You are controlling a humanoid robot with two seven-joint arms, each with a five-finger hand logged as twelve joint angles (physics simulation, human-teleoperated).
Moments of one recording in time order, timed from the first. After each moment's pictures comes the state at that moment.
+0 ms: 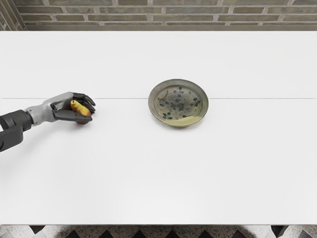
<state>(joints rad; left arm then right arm) -0.86 0.41 -0.15 -0.39 0.62 -0.61 -0.61 -0.05 0.00 -0.06 0.14 0.04 -0.14 -0.03</state>
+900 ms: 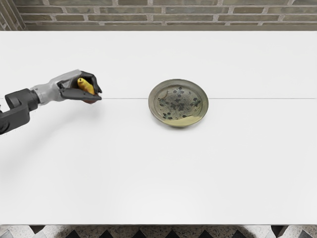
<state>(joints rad) -0.99 0.42 -0.13 -0.46 0.58 -0.61 -0.61 -0.05 0.00 -0.06 0.13 0.04 -0.14 -0.03</state>
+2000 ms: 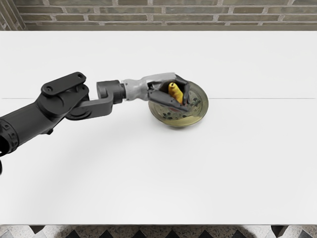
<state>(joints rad) -1.17 0.05 -0.03 -0.53 0.59 -0.61 -0.56 -0.05 0.00 -0.06 0.13 0.04 -0.14 -0.03</state>
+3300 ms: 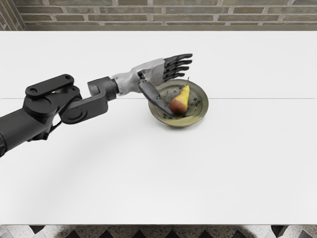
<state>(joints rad) -1.12 0.14 -0.12 -0.65 0.42 -0.54 -0.49 -0.05 0.00 -0.06 0.14 0.04 -0.14 -0.03</state>
